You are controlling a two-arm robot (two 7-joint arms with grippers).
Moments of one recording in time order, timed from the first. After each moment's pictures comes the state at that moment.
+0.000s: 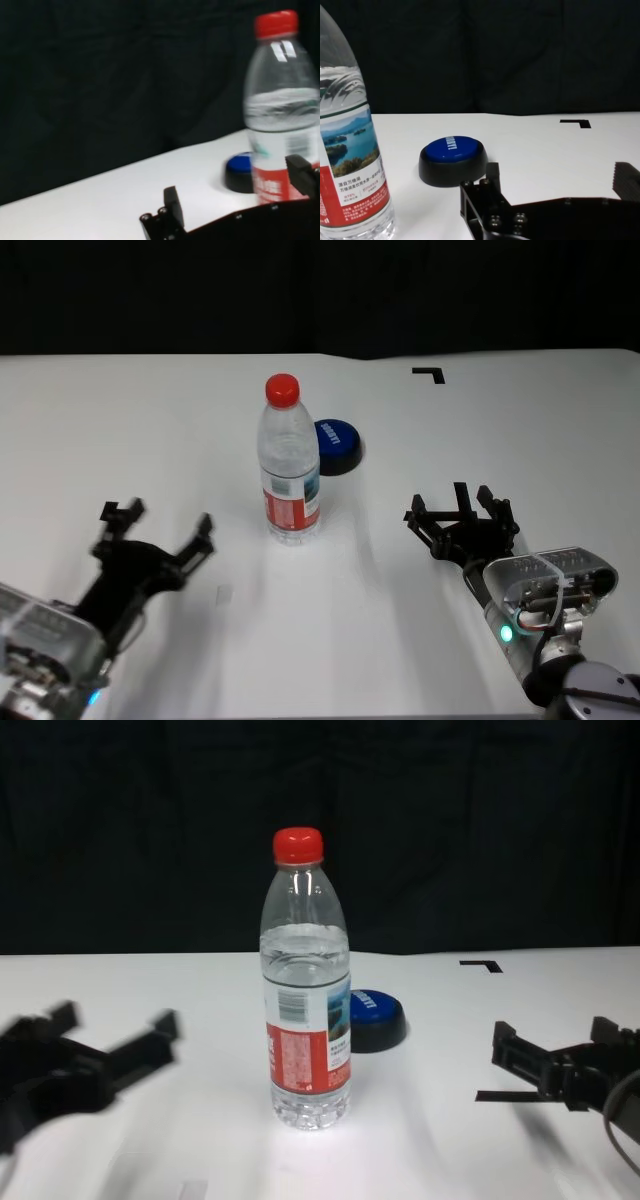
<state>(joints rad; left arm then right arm) 0.21 0.27 0.09 -1.74 -0.04 -0.14 -0.18 -0.06 0.16 -0.26 -1.64 0.19 -0.04 -0.06</state>
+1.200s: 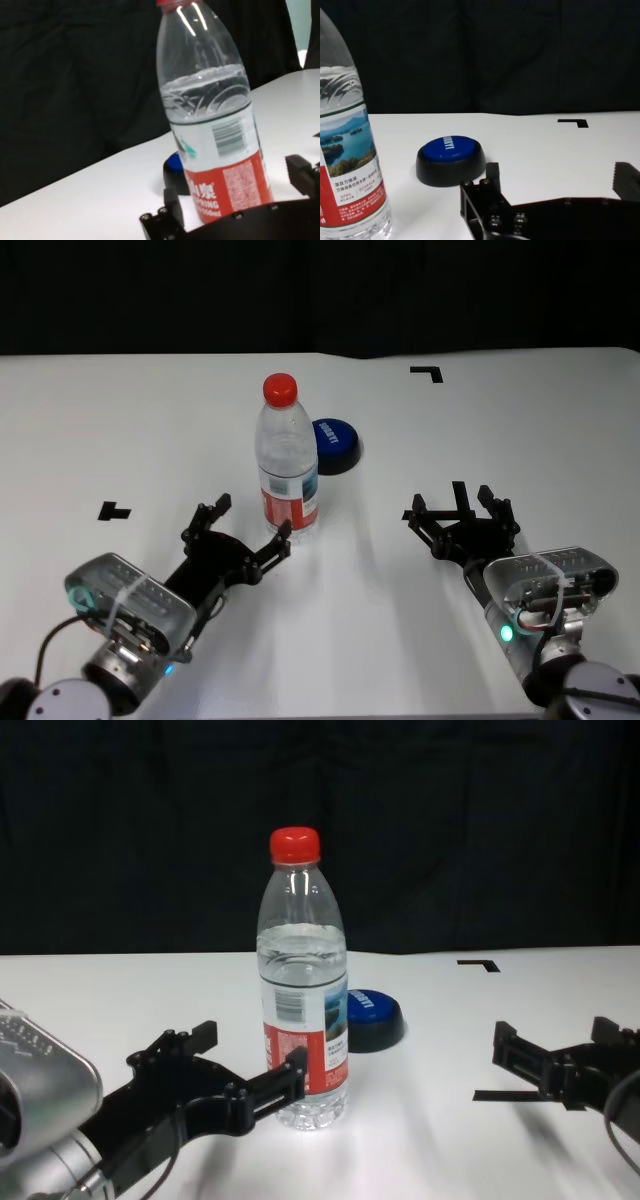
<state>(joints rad) 0.04 0.24 0.24 -1.56 0.08 -0.19 -0.22 -0.06 0.16 -0.26 -1.64 0.19 -0.04 -0.06</state>
